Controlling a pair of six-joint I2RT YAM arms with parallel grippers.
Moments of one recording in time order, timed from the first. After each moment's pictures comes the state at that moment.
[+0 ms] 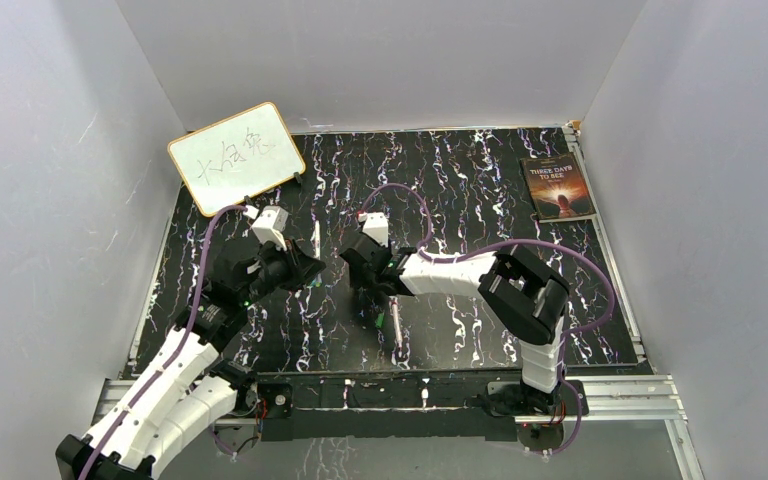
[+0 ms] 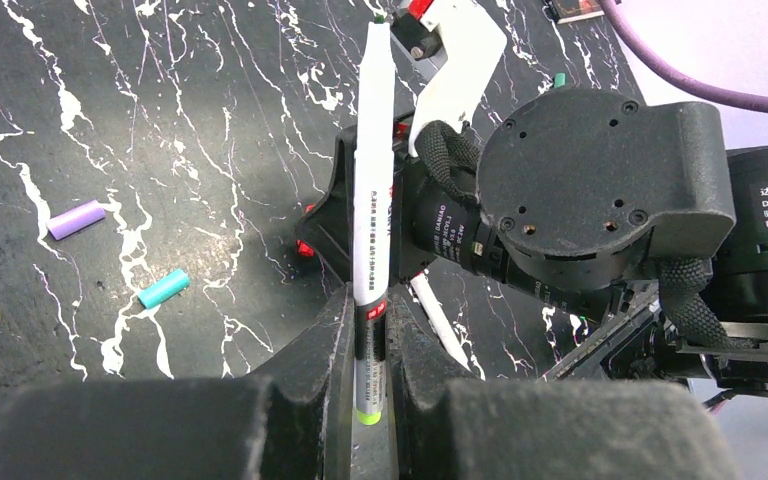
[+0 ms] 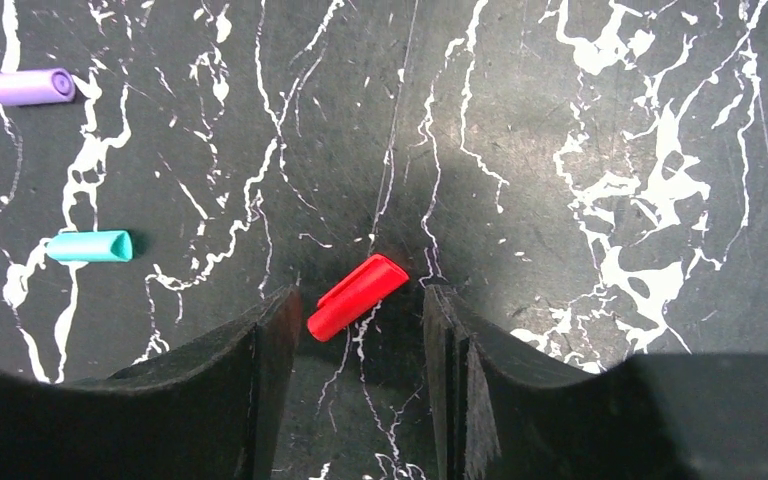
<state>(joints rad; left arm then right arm) -0.47 0.70 0.61 -0.31 0.20 -0.45 0.99 1.89 1.20 -0.22 0.41 0.72</state>
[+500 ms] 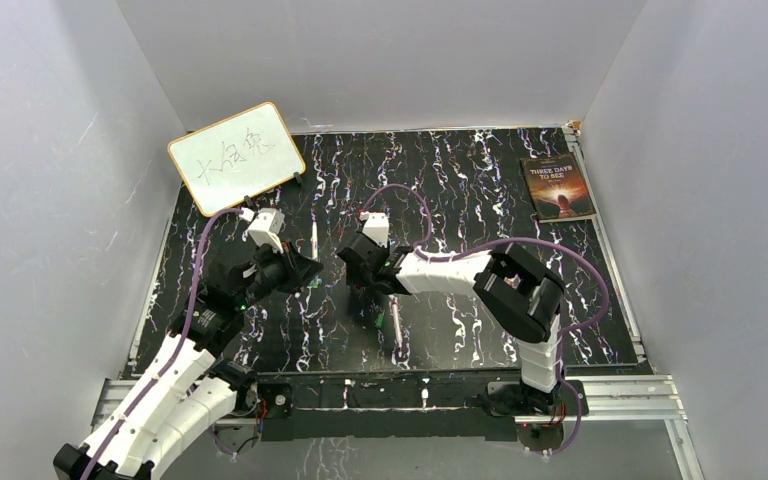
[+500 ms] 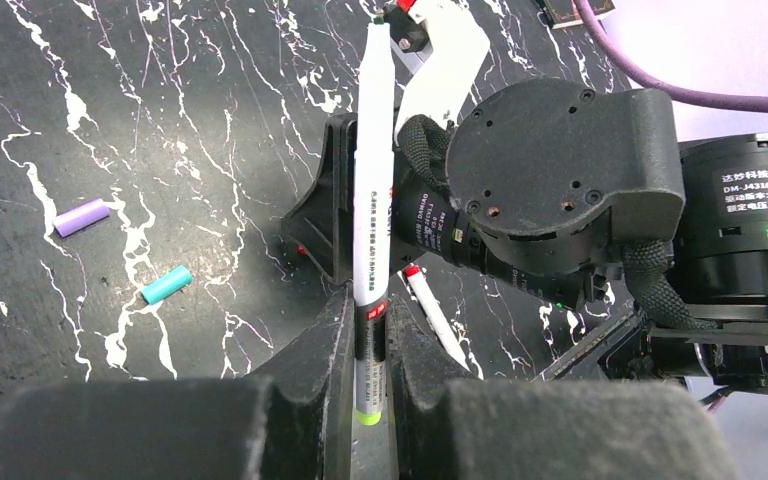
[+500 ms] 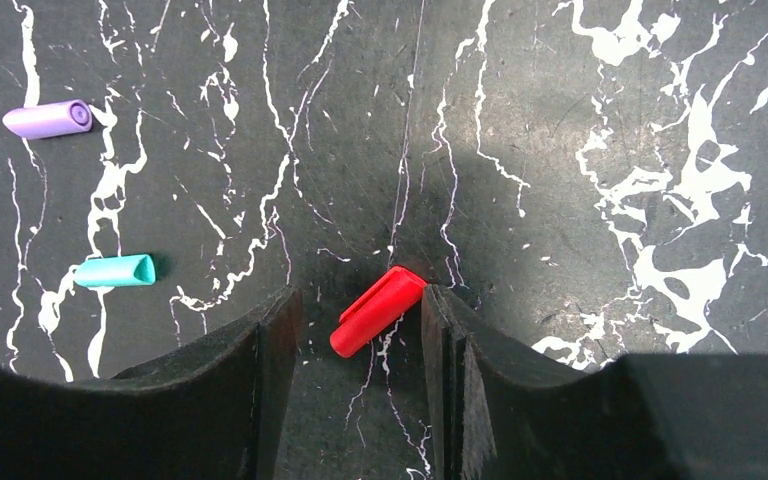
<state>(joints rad) -0.47 0.66 0.61 -0.34 0.20 -0.45 0.99 1.92 1.23 -0.21 0.41 0.80</state>
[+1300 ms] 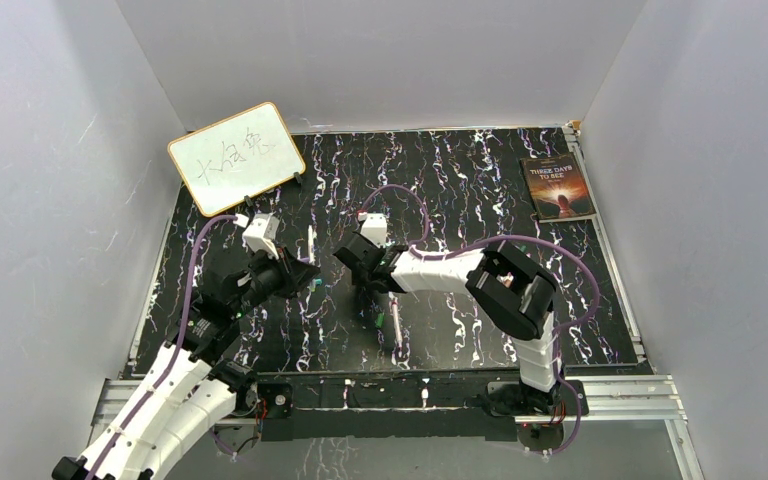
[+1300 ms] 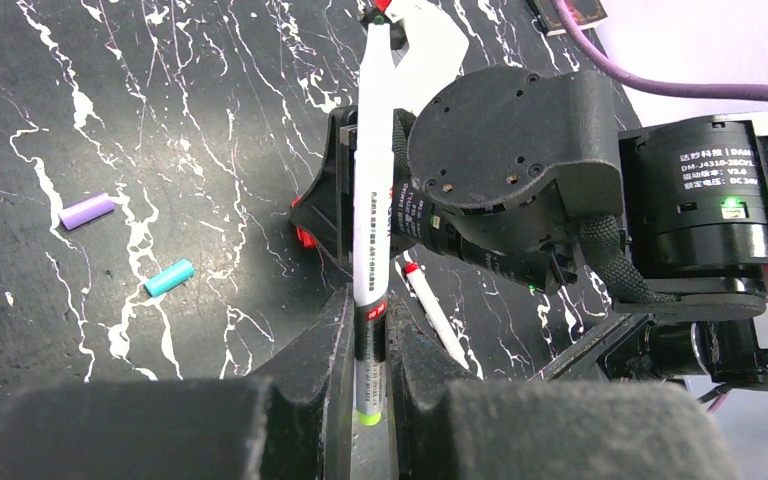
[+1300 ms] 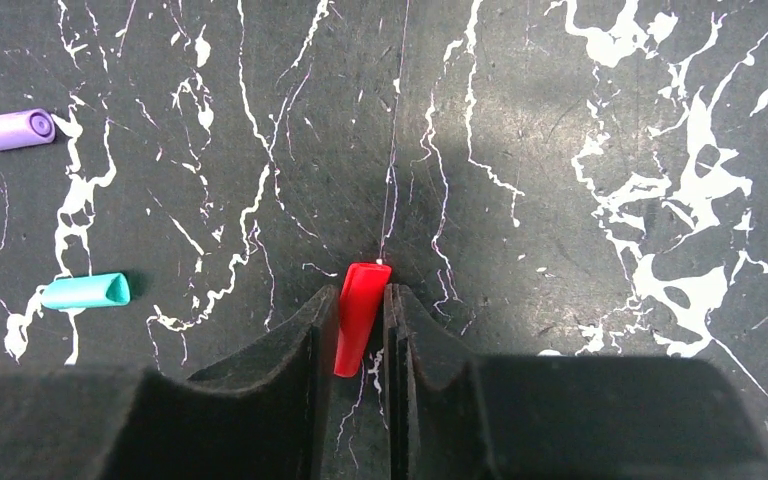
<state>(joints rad) -0.47 0.59 0.59 -0.36 0.19 -0.46 0.99 1.96 1.25 -0.25 0.43 0.81</state>
